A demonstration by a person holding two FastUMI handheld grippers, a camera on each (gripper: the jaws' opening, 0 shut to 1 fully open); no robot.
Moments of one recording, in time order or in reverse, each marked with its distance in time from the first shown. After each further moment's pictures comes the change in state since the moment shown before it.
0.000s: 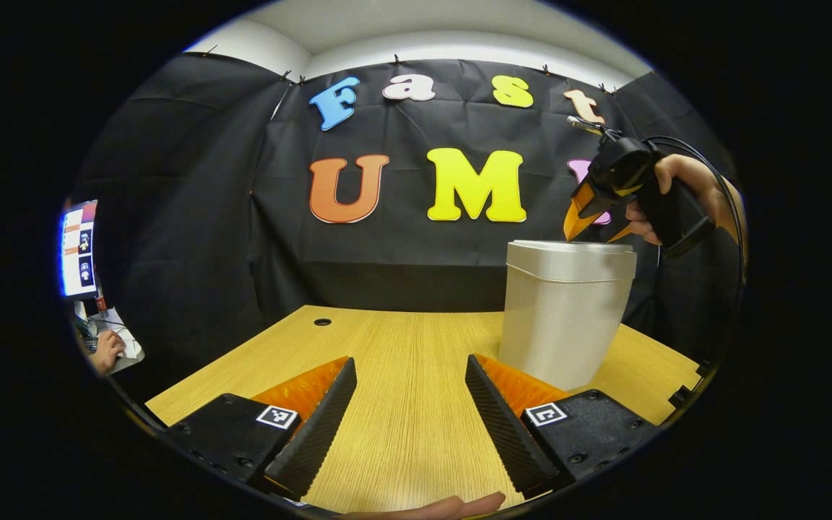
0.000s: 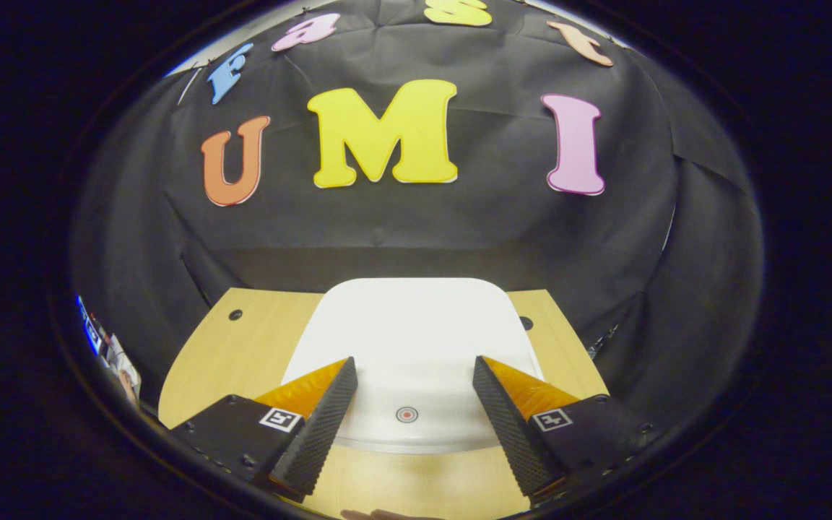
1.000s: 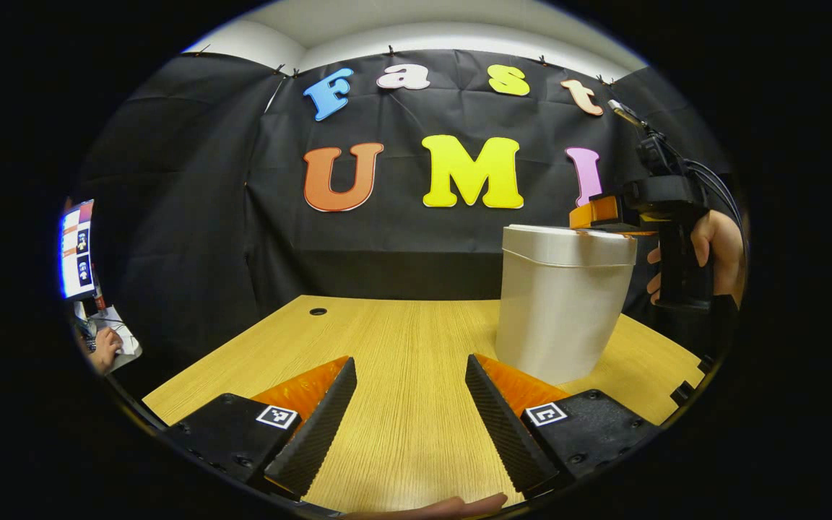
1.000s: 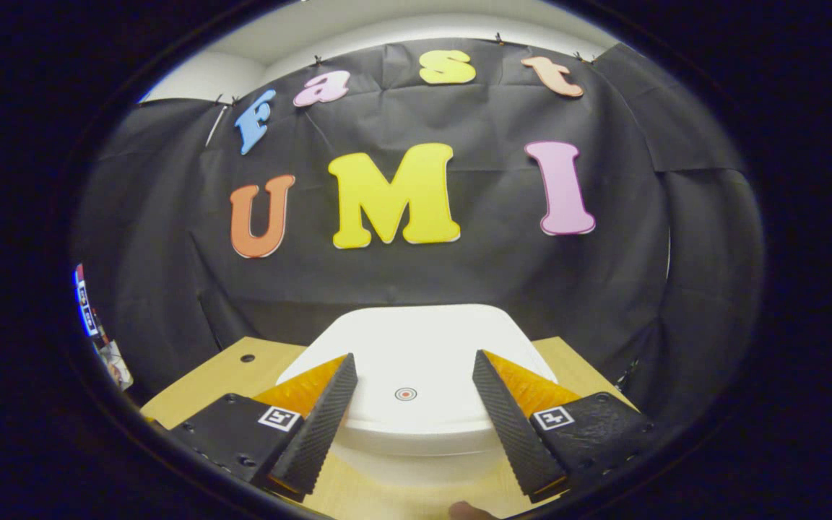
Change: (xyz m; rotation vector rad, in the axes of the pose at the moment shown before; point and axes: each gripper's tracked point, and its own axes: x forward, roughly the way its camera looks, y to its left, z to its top) left arm 0.005 -0.014 -0.012 0.014 0.043 -0.008; right arm 0.000 -0.004 -0.015 0.028 -0.407 0.097
